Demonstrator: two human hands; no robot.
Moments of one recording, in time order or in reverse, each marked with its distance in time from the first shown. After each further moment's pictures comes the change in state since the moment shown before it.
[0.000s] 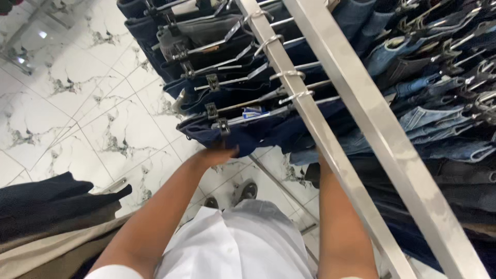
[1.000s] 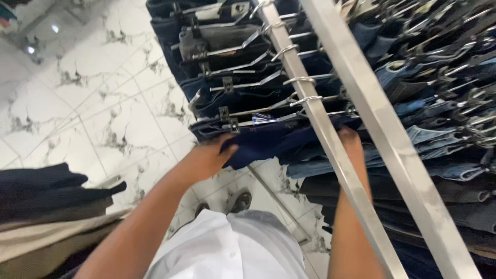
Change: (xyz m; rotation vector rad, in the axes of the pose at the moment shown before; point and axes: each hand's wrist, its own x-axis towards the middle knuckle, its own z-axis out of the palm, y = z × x) left_hand -0.140 0.091 0.018 0.303 0.134 0.220; right_hand 0.040 -0.028 -0.162 -0.087 0.721 -0.153
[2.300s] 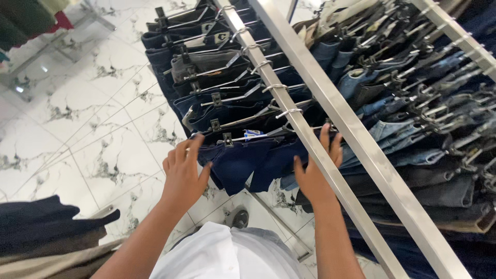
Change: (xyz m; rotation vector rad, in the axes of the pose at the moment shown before) left_hand -0.059 -0.004 0.009 0.326 0.836 0.172; right_hand -0.282 -0.159 0.162 -1.348 0.056 -0.944
